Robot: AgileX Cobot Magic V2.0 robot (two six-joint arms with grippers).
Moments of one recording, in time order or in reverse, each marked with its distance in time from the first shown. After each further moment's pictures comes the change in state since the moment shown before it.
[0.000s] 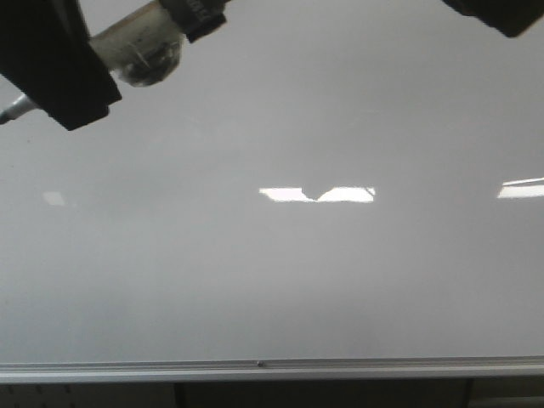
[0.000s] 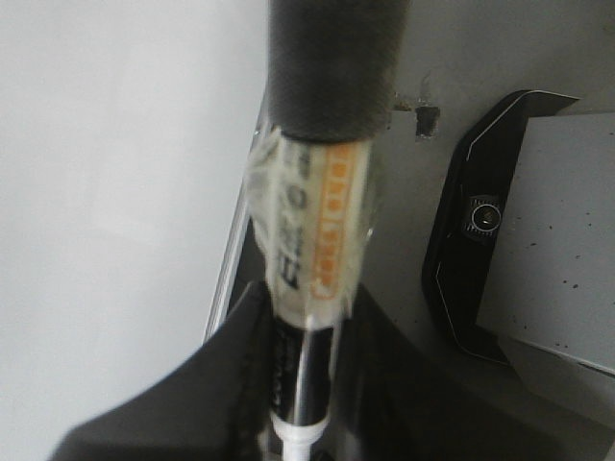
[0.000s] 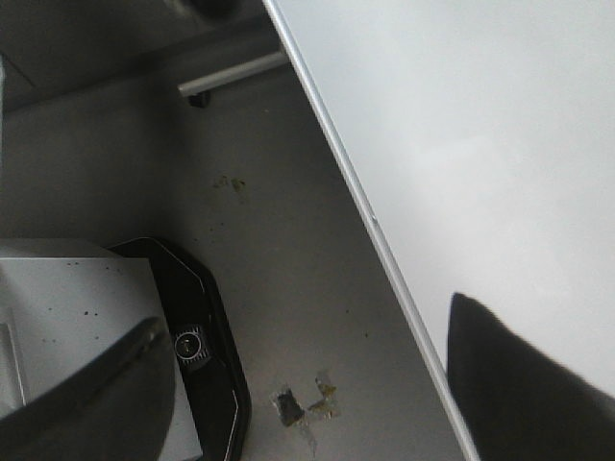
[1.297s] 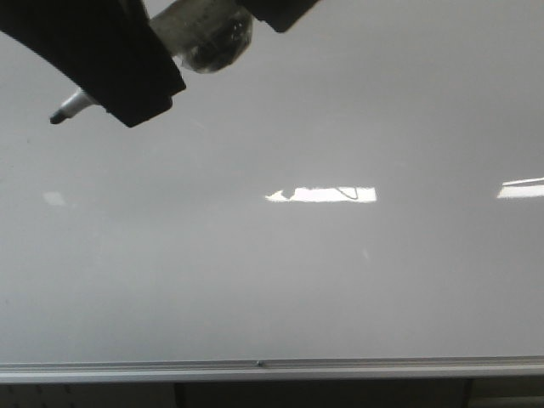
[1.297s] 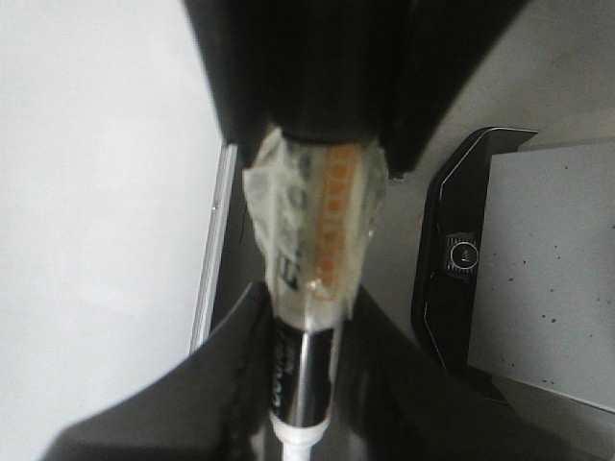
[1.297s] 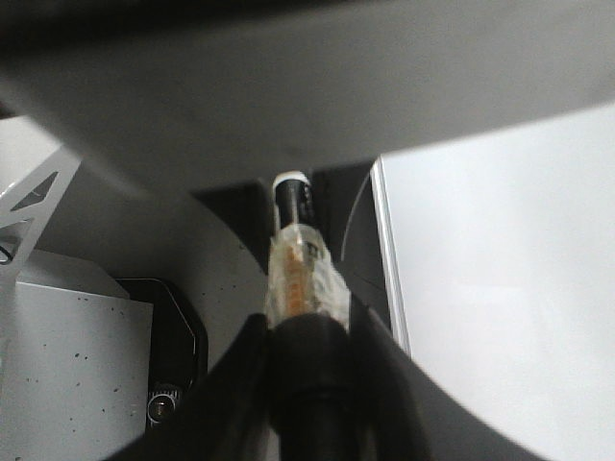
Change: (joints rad) left arm -0.081 0.000 -0.004 -0.052 -0.053 0.005; right arm 0.269 0.117 -0.037 0.062 -0.187 -0.123
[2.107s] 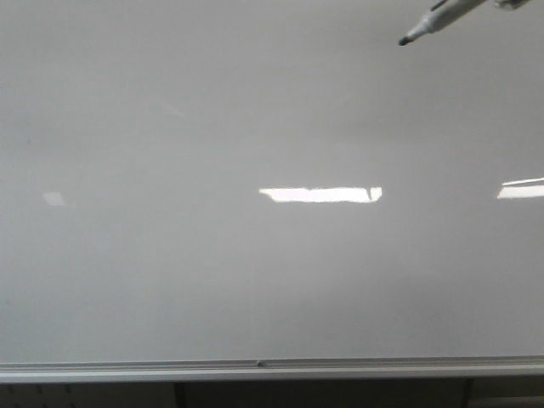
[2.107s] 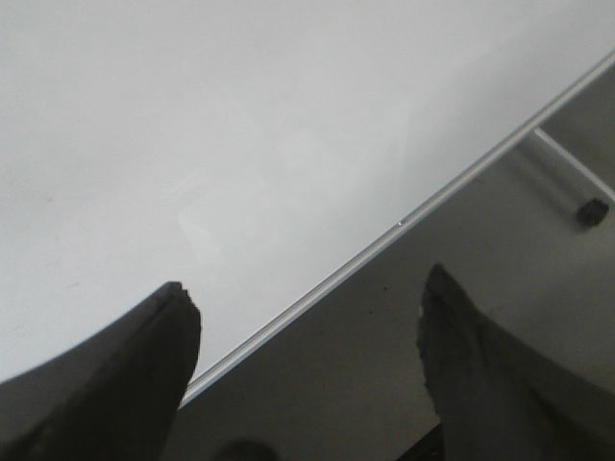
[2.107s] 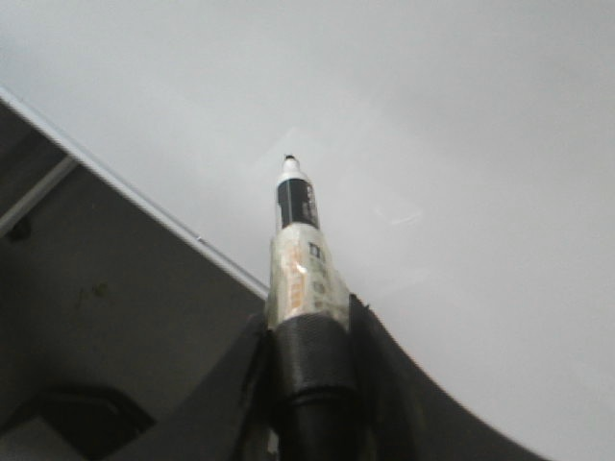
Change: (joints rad) left arm 0.468 -0.371 0.174 -0.036 -0.109 -0.342; right arm -0.395 -0.309 0.155 -0.365 -0.051 0.703
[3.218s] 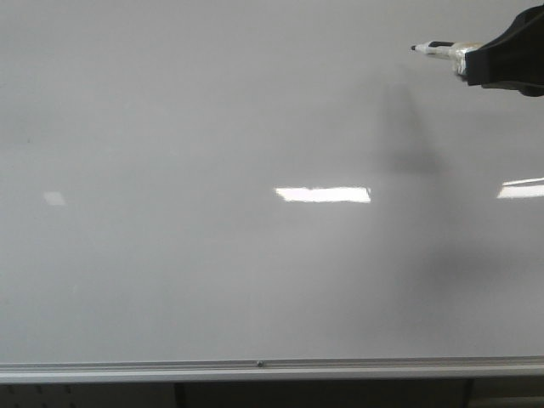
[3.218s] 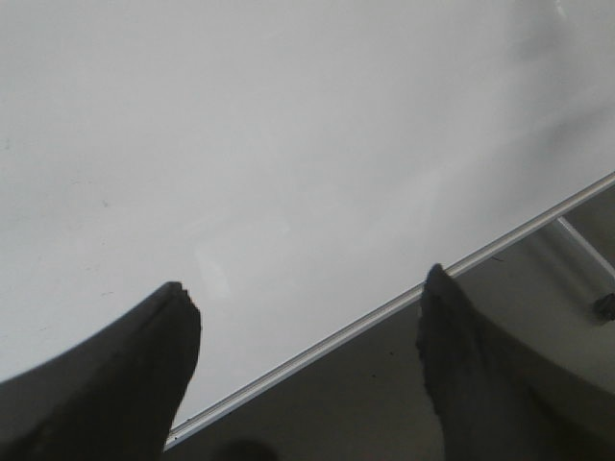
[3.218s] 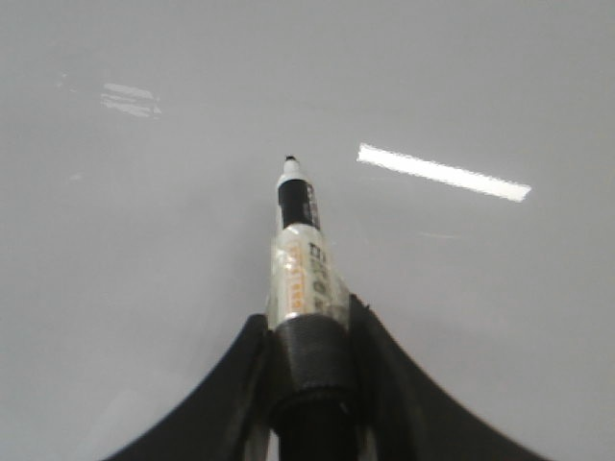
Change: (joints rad) left arm 0.084 -0.059 0.069 -0.056 -0.117 -0.002; right arm 0.043 0.296 0.526 0.005 -1.388 0.049
